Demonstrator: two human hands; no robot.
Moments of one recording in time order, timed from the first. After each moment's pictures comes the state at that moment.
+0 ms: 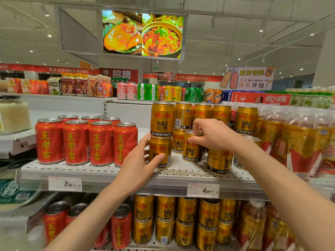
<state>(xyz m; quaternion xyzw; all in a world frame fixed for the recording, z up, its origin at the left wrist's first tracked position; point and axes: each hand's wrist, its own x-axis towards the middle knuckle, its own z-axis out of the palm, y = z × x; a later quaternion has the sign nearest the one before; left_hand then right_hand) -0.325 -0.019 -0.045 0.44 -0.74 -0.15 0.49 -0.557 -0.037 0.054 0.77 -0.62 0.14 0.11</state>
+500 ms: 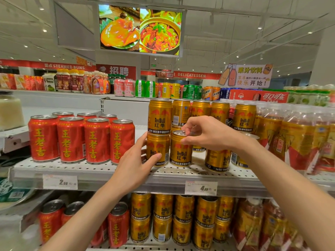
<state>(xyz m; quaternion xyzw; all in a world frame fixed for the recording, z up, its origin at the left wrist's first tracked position) -0.322 -0.023 -0.050 0.43 -0.75 -0.15 0.49 -0.556 -0.023 0.055 0.83 -0.51 0.22 0.00</state>
